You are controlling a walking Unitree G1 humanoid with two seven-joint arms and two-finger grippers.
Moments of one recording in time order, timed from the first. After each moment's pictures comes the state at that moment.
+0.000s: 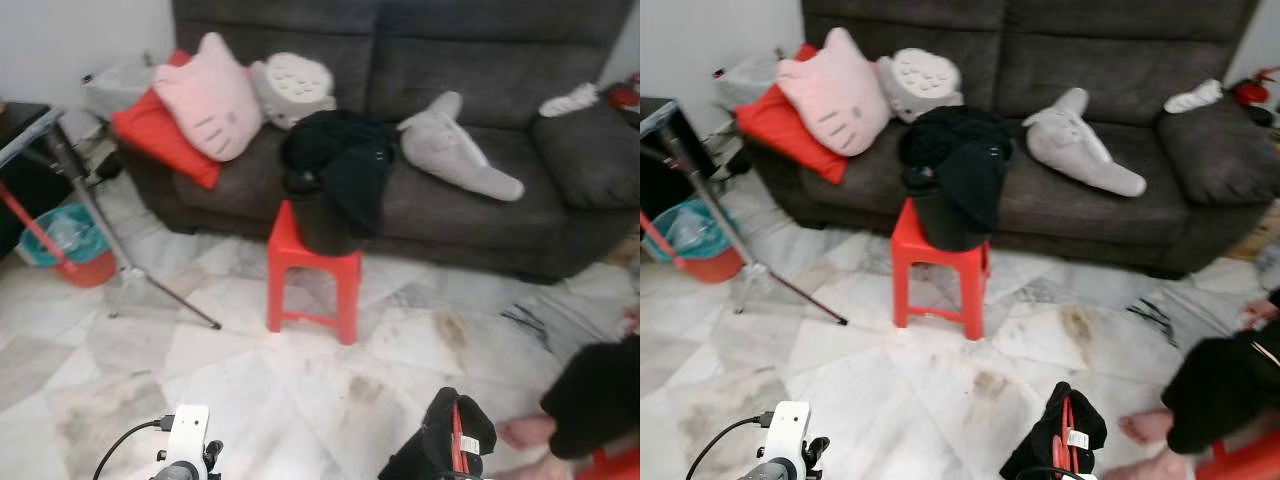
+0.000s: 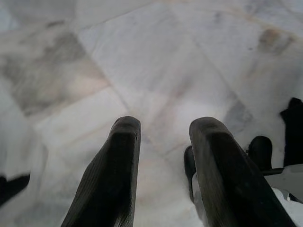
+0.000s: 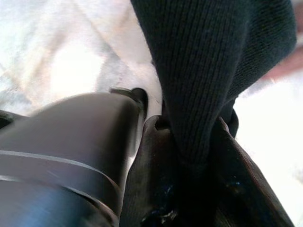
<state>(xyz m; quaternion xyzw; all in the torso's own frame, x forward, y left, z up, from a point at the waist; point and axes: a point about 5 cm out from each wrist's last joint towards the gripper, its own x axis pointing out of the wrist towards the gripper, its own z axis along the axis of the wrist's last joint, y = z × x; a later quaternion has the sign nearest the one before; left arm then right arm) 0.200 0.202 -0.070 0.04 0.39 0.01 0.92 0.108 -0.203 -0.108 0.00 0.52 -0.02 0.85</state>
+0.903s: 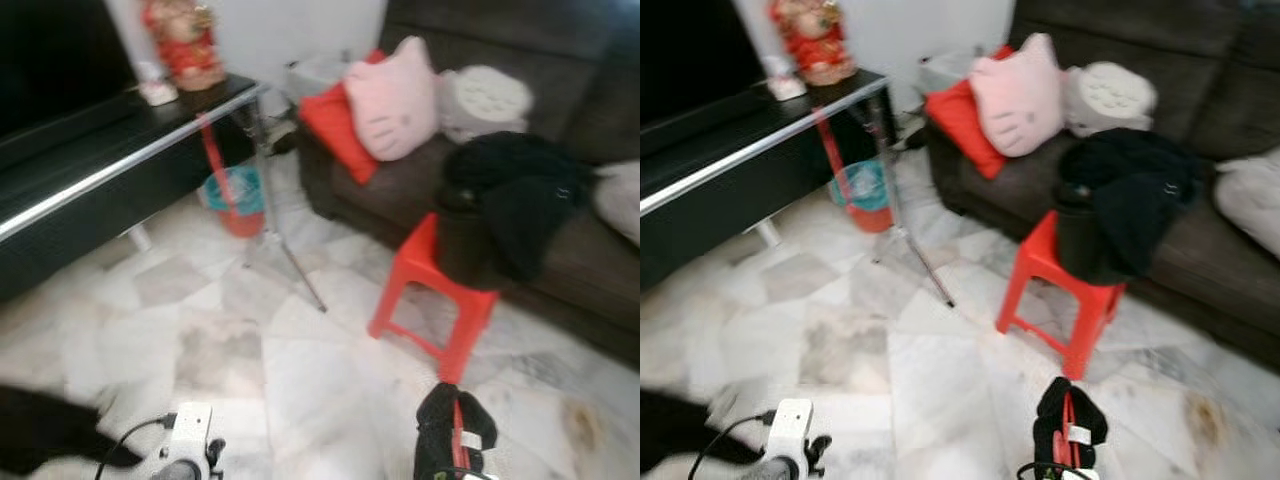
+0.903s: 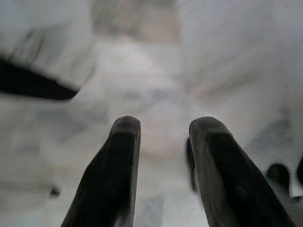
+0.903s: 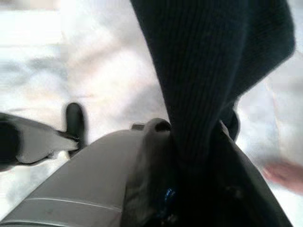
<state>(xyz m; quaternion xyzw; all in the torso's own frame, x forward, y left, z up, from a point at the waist) 0.195 0.211 -0.071 0.05 0.40 0.02 0.92 0.115 -0.196 -0.107 0.00 0.51 -0.02 0.86</state>
